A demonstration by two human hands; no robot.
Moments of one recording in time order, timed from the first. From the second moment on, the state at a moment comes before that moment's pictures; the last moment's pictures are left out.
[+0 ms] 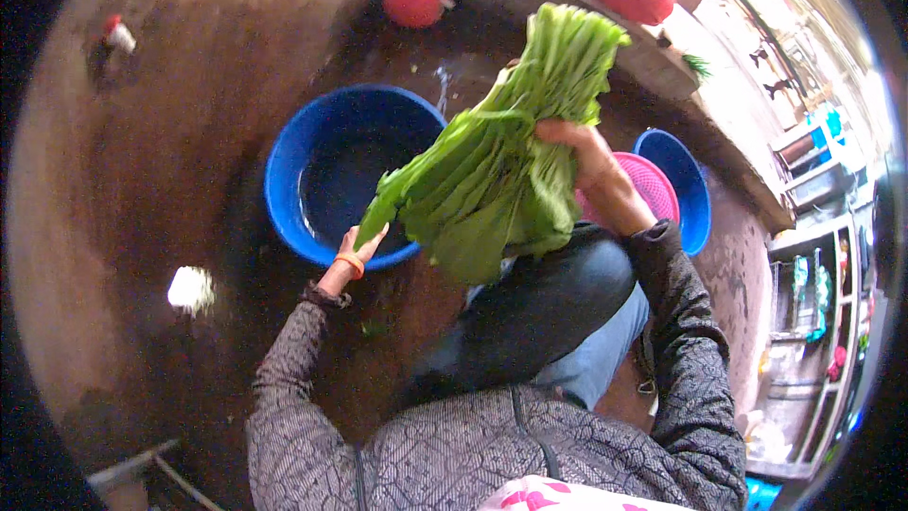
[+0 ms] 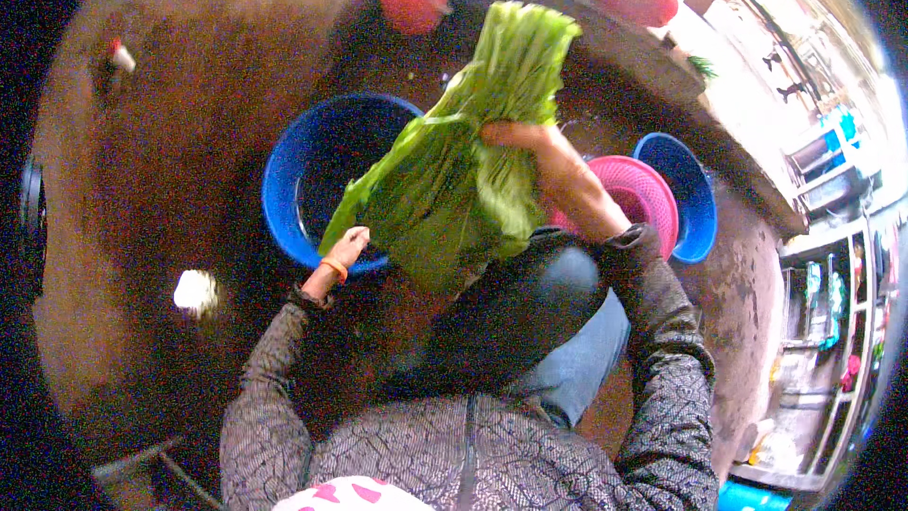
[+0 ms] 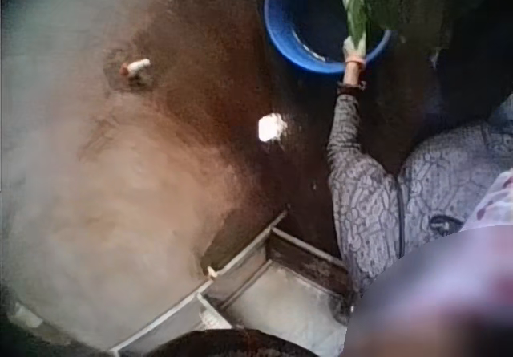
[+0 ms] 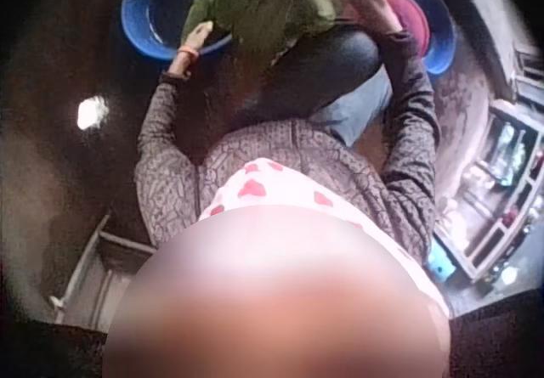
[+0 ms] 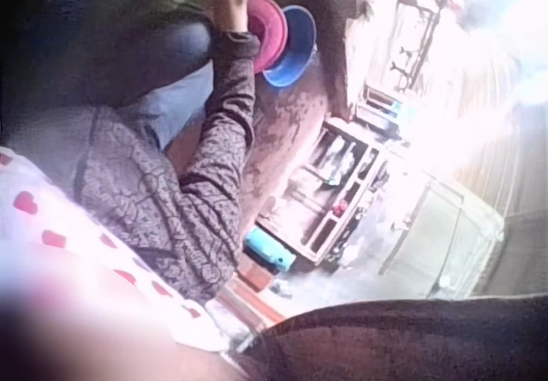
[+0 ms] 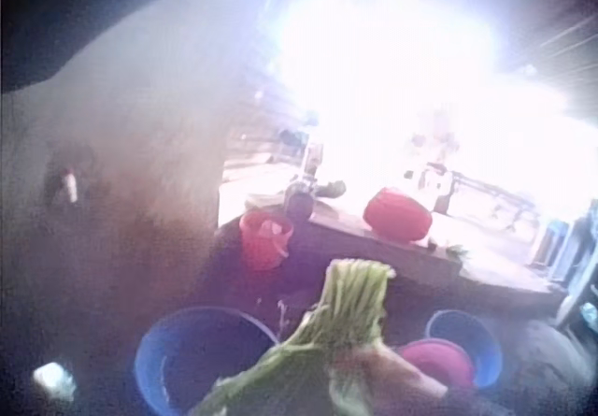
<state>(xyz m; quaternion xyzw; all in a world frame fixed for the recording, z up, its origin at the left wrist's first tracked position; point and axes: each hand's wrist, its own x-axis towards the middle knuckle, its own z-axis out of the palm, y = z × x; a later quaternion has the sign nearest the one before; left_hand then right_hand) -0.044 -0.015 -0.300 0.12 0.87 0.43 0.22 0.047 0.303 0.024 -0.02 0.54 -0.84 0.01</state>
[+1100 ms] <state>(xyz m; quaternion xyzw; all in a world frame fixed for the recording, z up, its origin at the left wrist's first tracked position) -0.405 -0.281 0.104 0.21 0.87 -0.11 -0.43 0.075 0.301 0.025 0.01 0.56 -0.83 -0.03</state>
